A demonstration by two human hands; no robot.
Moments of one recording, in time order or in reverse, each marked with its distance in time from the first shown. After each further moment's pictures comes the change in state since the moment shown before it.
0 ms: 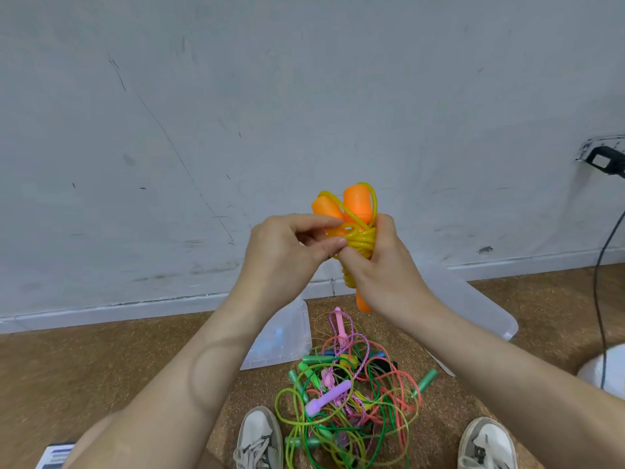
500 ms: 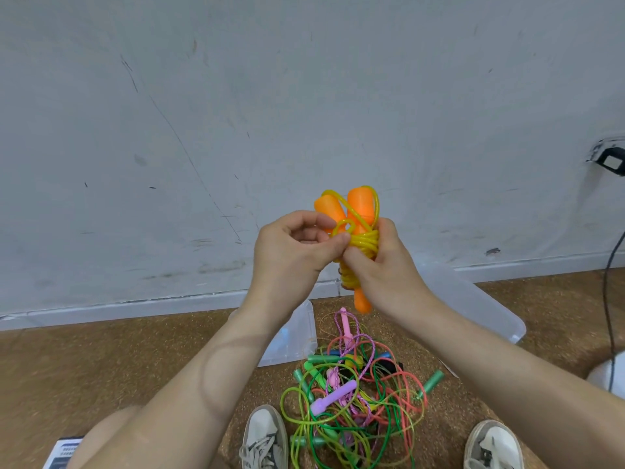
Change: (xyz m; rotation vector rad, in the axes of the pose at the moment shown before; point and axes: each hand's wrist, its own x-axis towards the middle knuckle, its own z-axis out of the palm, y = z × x) left_hand -0.008 0.000 0.006 -0.464 0.114 -0.191; right_hand 0.002 0.005 0.011 0.204 -0.045 0.046
